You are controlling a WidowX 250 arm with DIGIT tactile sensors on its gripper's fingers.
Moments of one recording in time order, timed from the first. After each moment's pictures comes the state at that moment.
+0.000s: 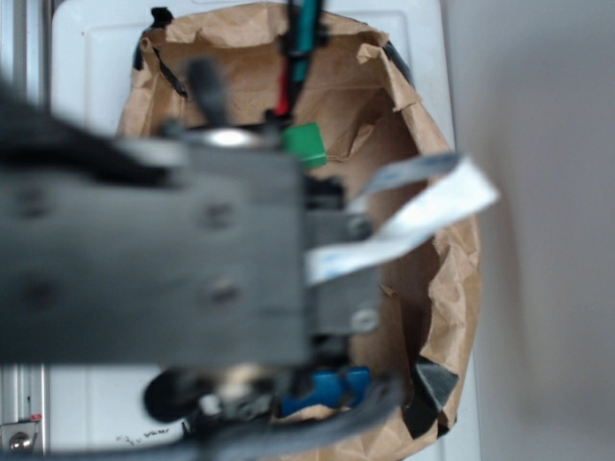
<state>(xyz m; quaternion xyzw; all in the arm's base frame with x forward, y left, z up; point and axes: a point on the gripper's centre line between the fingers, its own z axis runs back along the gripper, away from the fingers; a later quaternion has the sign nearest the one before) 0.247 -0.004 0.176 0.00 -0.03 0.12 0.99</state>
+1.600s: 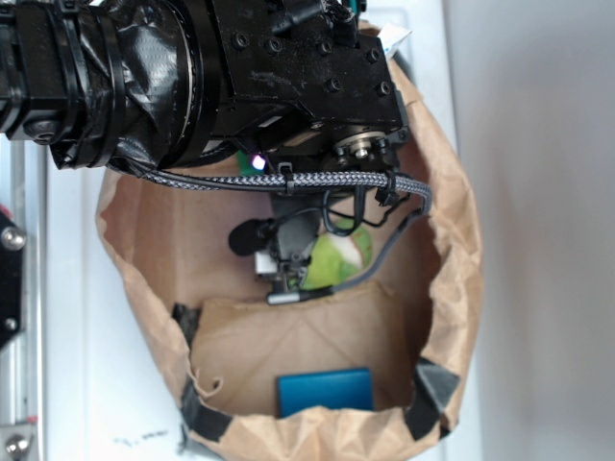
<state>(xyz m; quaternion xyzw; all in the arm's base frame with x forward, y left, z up) 0.273 0.046 0.072 0.00 0.00 0.00 1.00</state>
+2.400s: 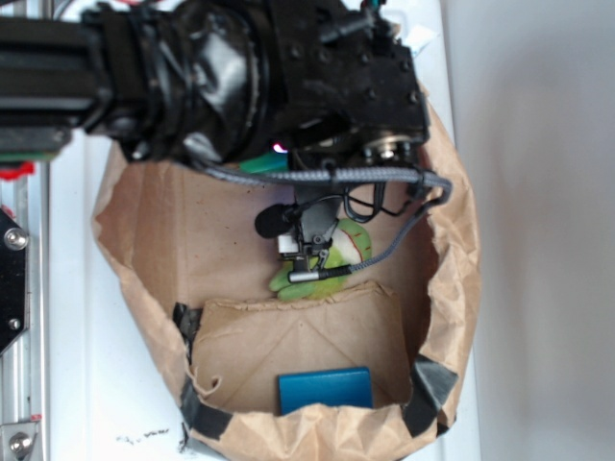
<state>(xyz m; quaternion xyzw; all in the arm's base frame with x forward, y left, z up) 0.285 0.073 0.059 0.03 0.00 0.03 1.00</state>
